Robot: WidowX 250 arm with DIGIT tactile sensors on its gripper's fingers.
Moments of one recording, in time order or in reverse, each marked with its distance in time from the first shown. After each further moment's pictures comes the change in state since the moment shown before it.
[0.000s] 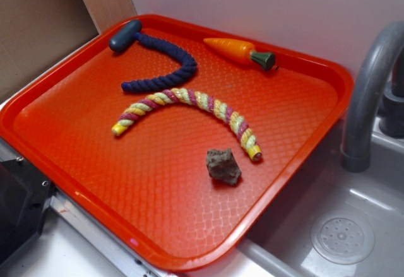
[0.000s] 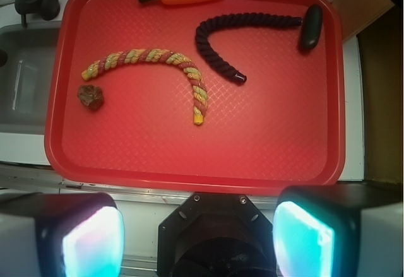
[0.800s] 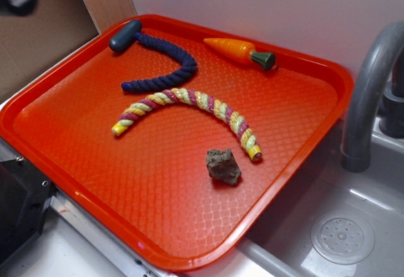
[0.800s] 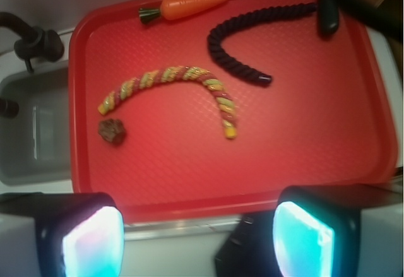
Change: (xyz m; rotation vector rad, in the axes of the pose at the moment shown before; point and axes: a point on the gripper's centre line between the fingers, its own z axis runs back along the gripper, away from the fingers) arm 0.019 -0.042 -0.036 -0.089 -0.049 0.213
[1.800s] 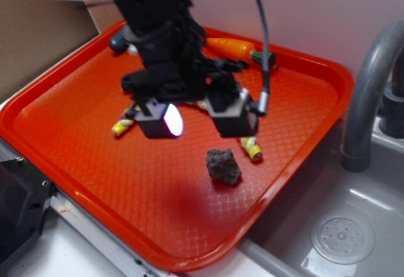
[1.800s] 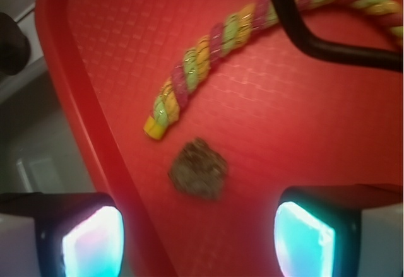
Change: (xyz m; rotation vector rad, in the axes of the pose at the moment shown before) arm 0.023 -0.097 -0.155 0.002 0.088 0.319
